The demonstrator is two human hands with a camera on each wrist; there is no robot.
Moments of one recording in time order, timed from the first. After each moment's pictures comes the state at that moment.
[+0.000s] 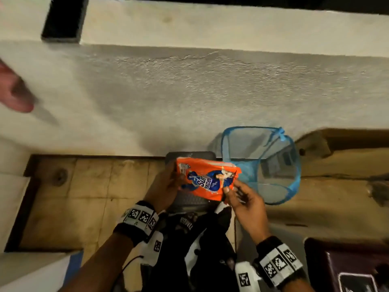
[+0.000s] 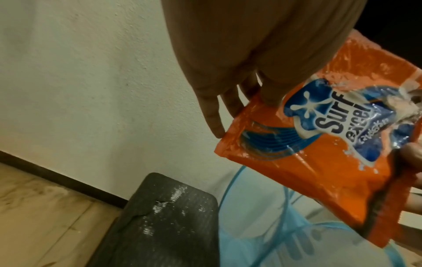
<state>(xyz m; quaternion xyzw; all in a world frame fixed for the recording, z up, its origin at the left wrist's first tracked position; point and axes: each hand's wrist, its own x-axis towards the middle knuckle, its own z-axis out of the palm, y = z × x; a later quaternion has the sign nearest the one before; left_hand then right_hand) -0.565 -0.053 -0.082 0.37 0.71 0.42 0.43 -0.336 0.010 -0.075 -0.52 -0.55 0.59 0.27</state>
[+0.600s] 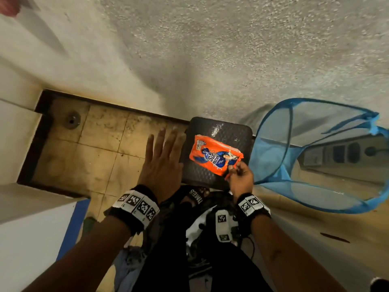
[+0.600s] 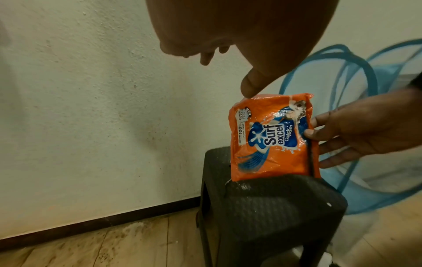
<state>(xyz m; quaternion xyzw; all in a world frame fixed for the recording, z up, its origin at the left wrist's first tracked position) -0.613 -0.104 -0.212 0.53 0.83 0.05 0.14 -0.406 0.022 -0.355 -0.63 -0.52 0.55 0.16</state>
